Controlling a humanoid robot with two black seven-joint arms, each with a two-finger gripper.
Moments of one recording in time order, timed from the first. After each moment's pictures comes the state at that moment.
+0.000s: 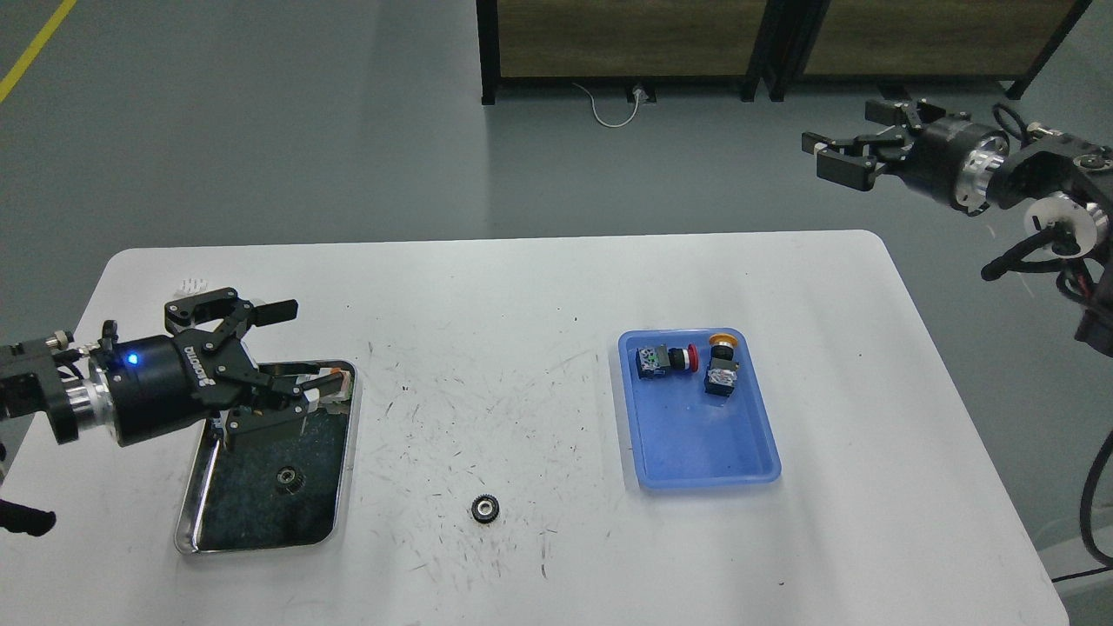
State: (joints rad) left arm -0.65 0.92 -0.28 -1.55 0.63 -0.30 -0.20; right arm 0.98 -0.60 0.64 0.54 -0.56 0.54 0.00
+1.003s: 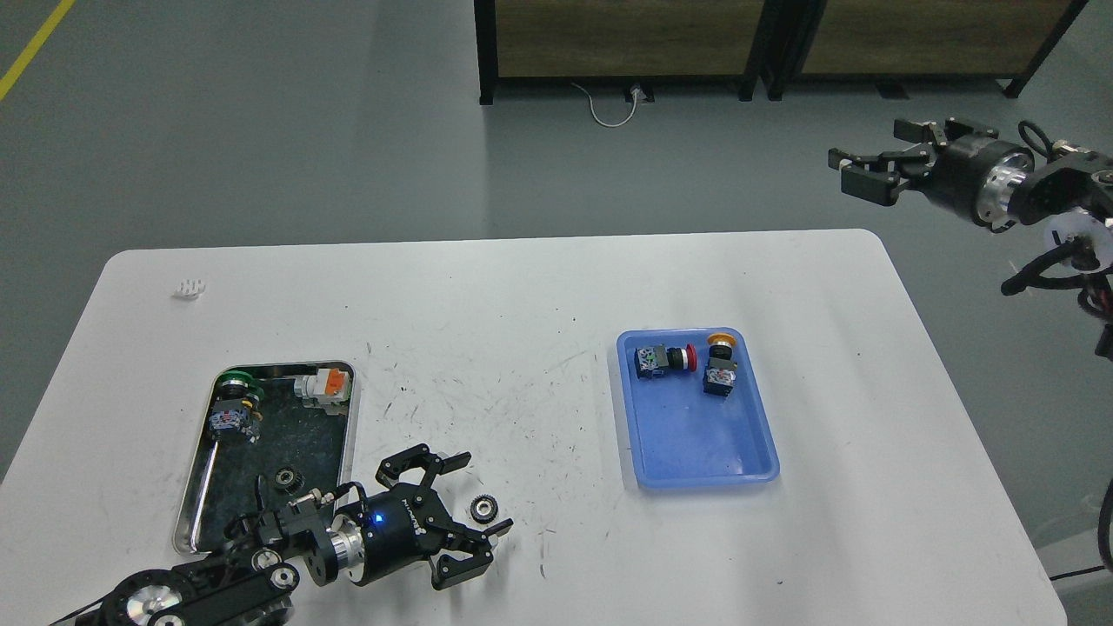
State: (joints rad) left arm -0.39 0.29 -0.26 -1.11 0.94 -0.08 -0.22; right arm 0.95 -0.61 0.63 0.52 -0.56 0.52 -0.01
